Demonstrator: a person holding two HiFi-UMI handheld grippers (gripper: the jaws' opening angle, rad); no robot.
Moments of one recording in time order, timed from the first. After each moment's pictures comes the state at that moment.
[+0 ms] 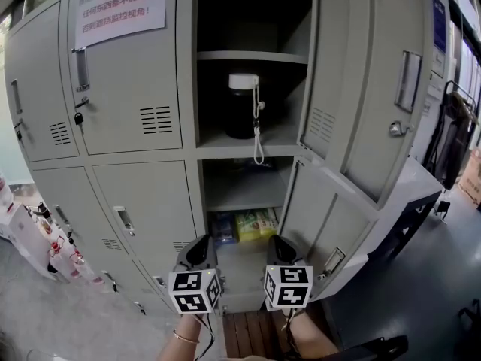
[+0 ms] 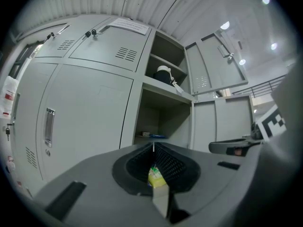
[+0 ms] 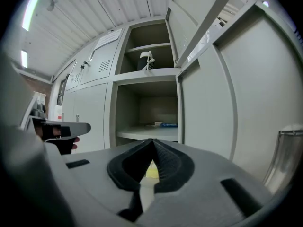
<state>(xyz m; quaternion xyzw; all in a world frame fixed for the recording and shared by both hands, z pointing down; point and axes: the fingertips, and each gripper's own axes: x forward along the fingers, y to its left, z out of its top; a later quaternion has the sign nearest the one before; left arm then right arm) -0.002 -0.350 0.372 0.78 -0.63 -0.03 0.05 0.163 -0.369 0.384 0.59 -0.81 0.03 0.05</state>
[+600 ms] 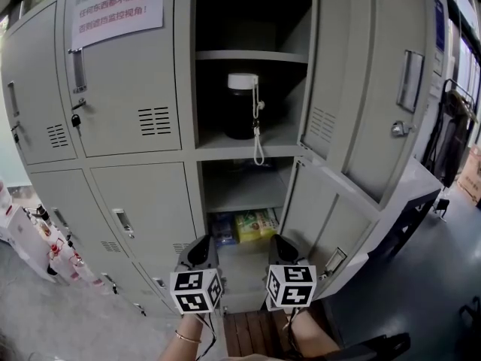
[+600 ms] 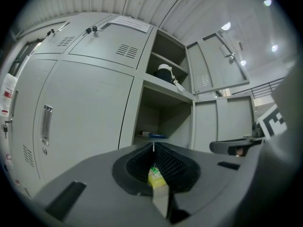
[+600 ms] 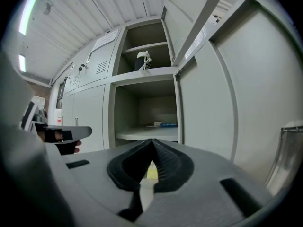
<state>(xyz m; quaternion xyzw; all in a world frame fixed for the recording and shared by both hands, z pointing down) -0.002 -0.359 0.375 0.78 -0.62 -0.04 0.06 0.165 -0.374 0.383 0.58 -0.81 0.04 0.04</state>
